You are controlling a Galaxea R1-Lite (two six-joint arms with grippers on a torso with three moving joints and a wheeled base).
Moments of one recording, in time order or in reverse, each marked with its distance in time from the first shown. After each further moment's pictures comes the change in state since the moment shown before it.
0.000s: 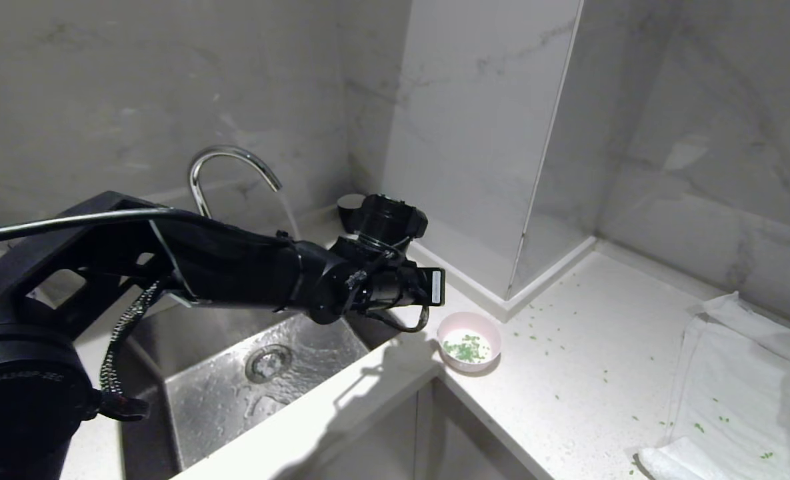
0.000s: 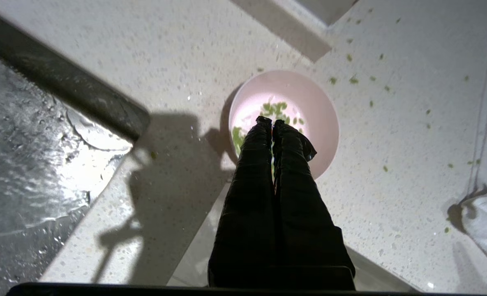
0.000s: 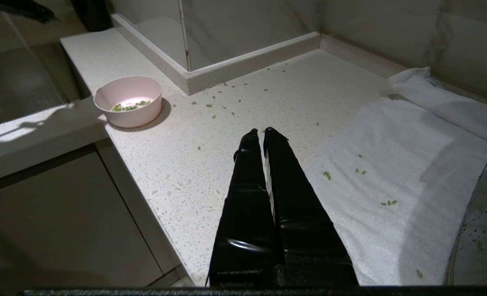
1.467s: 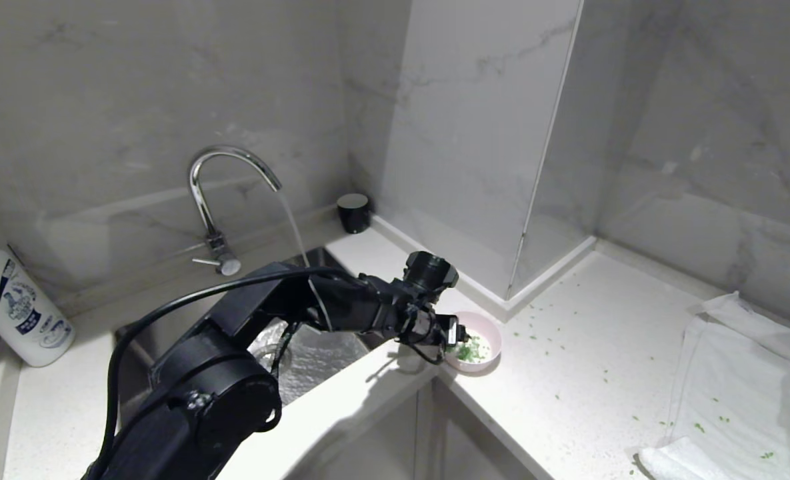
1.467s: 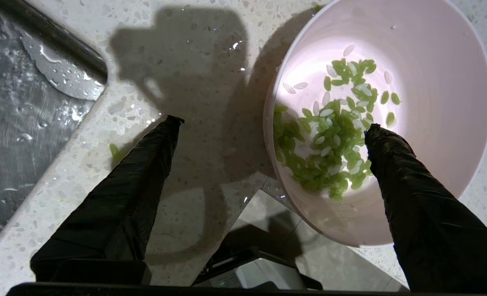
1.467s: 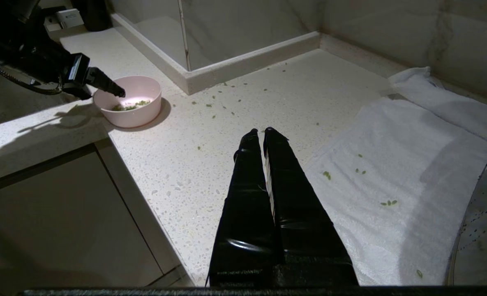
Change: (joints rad) left arm -0.014 0.395 -0.411 0.275 0.002 -0.052; right arm 0.000 0.000 0.000 0.000 0.000 0.000
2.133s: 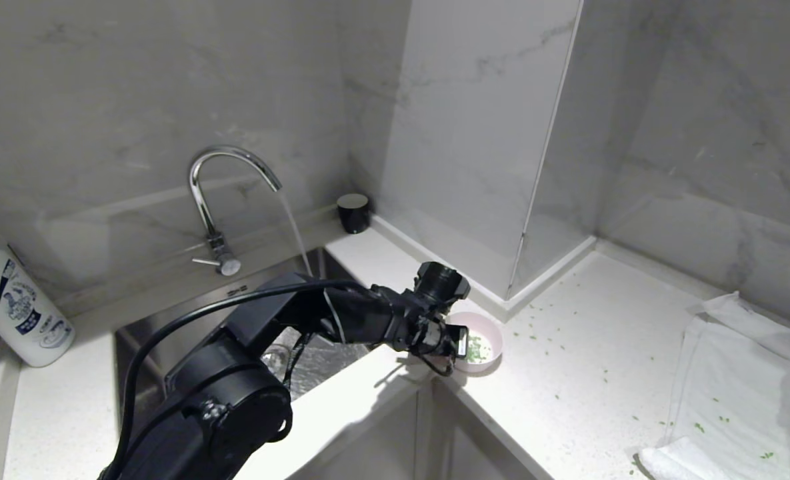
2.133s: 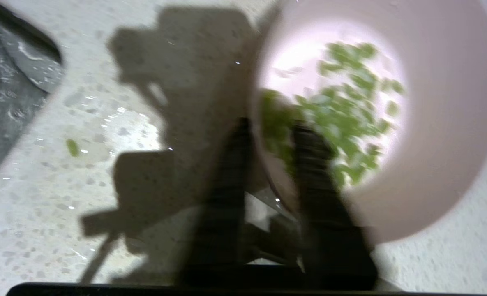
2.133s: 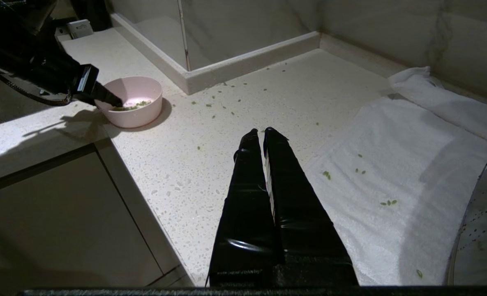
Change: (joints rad) left arm -0.032 0.025 -0.004 -0.015 0.001 -0.002; right arm 0.000 0.000 0.000 0.000 0.000 0.000
